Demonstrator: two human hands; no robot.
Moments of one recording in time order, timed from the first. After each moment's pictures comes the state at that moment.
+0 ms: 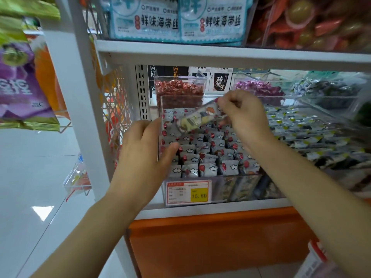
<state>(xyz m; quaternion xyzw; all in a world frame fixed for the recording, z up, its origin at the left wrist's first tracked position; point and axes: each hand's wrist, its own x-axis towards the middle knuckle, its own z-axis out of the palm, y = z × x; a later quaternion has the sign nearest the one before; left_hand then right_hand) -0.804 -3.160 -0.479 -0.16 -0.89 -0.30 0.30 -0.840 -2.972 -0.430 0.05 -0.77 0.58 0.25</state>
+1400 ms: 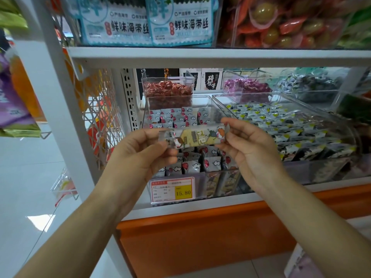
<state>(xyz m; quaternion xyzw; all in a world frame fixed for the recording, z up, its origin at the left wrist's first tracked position) -0.787 -3.142 -0.463 -0.12 -0.57 -0.81 -0.02 -0.784 -2.941 -0.471 0.06 -0.57 0.80 0.16</state>
